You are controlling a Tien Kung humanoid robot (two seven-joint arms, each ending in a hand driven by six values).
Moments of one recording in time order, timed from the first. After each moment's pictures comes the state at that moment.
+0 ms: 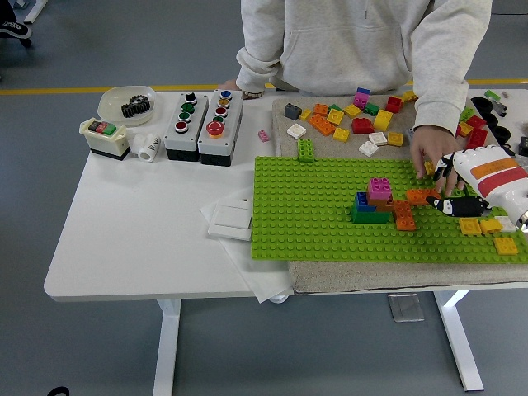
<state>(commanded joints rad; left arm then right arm) -0.19 0.09 -0.72 -0.22 2.19 -0.36 0.15 0.60 -0.75 0.57 1.27 -1.90 -0.38 -0.05</state>
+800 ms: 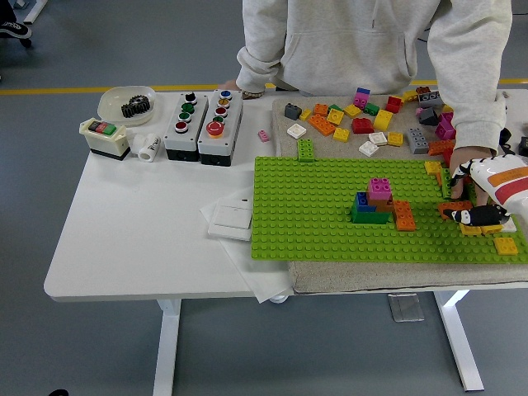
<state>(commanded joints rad) -0.18 0.09 -0.73 -0.22 2.21 -0.36 0.15 0.57 -0.77 0.60 1.22 -1.93 -0.34 0.01</state>
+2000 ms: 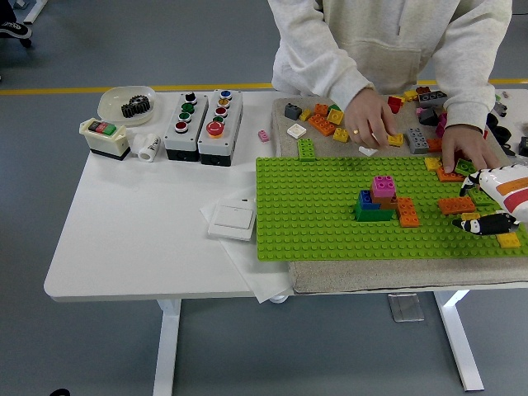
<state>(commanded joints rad) -0.18 0.09 -0.72 -0.22 2.21 -0.35 0.14 0.55 -0.77 0.61 1.18 -1.91 -0.34 0.04</state>
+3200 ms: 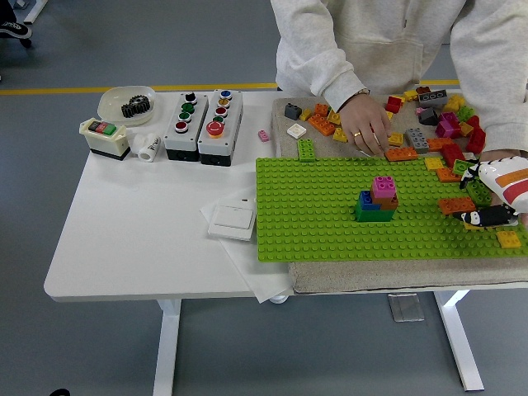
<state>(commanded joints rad) -0.18 0.09 -0.72 -0.23 2.21 -0.35 0.14 0.66 -0.72 0.50 1.03 -1.87 -0.38 0.11</state>
